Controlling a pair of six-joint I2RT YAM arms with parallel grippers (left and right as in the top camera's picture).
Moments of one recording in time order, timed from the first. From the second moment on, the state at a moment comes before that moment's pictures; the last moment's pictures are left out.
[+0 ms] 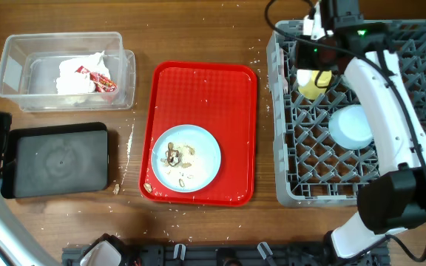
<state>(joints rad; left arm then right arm) 0.76 1.24 1.38 -1.13 0.08 -0.68 0.14 1.80 1.73 -1.02 0.01 0.19</state>
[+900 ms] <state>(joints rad) 0.76 1.24 1.38 -1.13 0.08 -0.68 0.40 1.74 1.61 -0.96 -0.52 -0.09</state>
